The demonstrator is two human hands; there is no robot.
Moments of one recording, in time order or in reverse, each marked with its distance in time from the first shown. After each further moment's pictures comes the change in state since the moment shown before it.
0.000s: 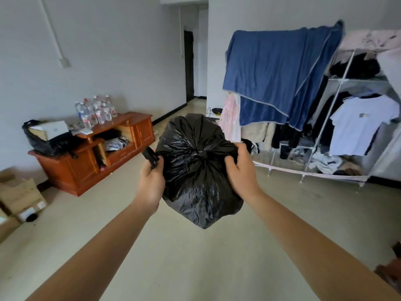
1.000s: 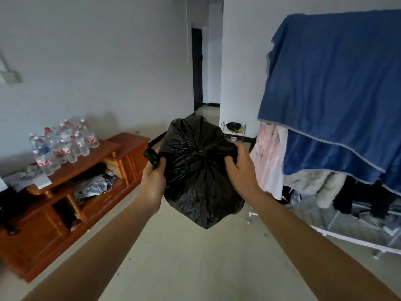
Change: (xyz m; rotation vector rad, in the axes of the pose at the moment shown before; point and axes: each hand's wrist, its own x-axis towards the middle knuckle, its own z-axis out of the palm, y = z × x) left_hand 0.848 -0.111 0.102 -0.026 0.040 -0.055; right_hand 0.748 0.302 0.332 0.056 -0.048 0.006
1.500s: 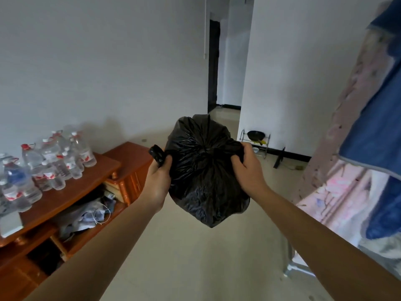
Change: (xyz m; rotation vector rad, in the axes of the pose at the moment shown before) left_hand 0.469 -0.051 -0.055 -0.031 -0.031 0.008; right_hand 0.378 0.143 0.250 0.008 -0.089 0.024
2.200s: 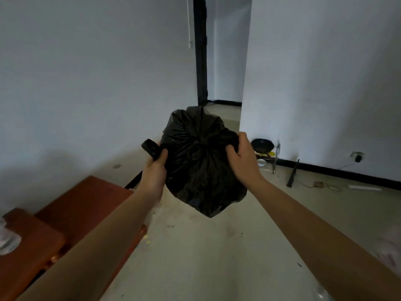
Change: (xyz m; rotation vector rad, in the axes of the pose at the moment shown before) left_hand 0.629 -0.089 0.107 -0.003 -0.049 -0.064; right_hand 0.565 0.240 0.125 -0.023 0.088 0.042
